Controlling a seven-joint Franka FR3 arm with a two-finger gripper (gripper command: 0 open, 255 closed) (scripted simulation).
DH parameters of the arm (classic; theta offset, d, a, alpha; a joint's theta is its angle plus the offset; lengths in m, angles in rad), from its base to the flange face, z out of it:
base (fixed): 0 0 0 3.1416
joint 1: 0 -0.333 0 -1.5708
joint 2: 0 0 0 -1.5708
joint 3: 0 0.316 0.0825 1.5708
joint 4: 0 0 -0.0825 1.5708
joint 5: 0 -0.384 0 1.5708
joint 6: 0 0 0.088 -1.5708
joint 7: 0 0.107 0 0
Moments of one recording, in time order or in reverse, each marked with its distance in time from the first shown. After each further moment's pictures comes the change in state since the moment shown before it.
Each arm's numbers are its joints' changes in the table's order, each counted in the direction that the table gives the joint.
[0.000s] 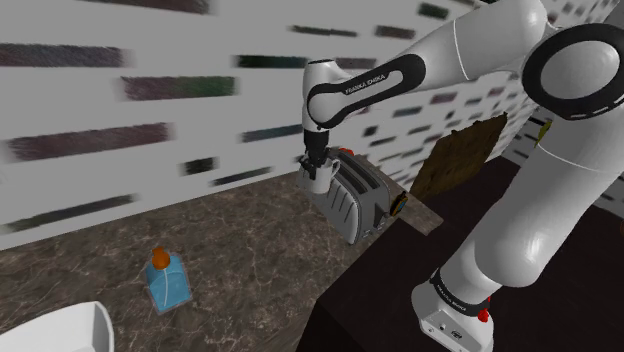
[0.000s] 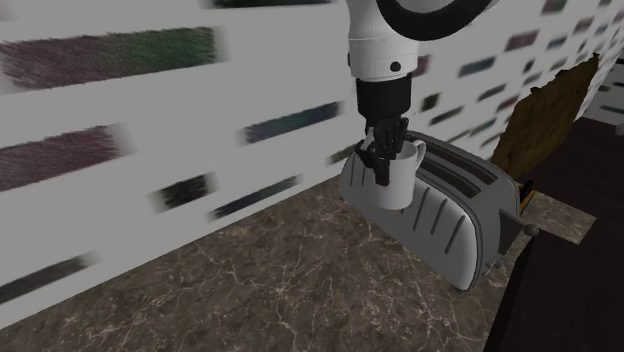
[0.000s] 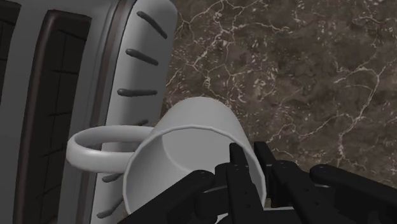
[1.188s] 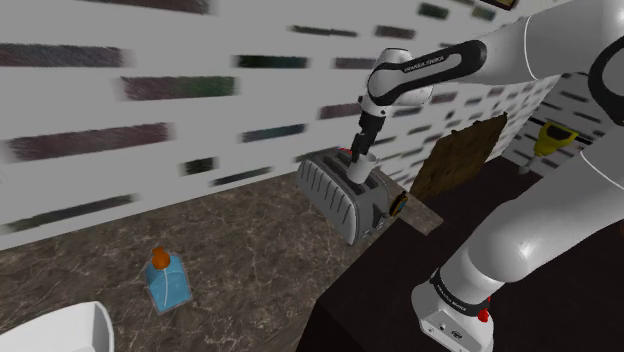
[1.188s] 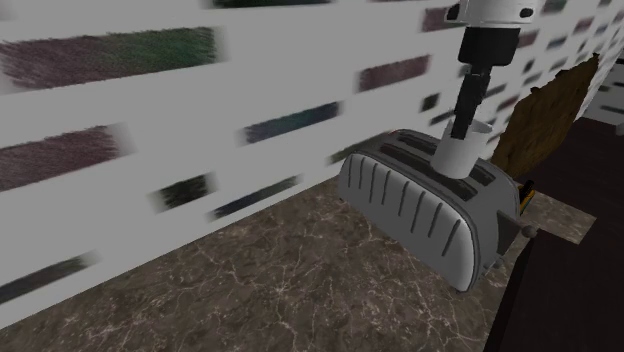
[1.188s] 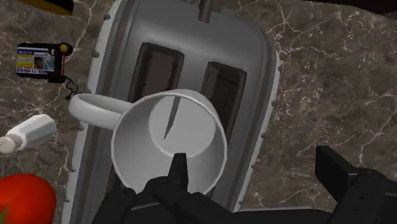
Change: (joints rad) arm 0.150 0.277 -0.219 -0.207 -0.091 -0.031 -0.508
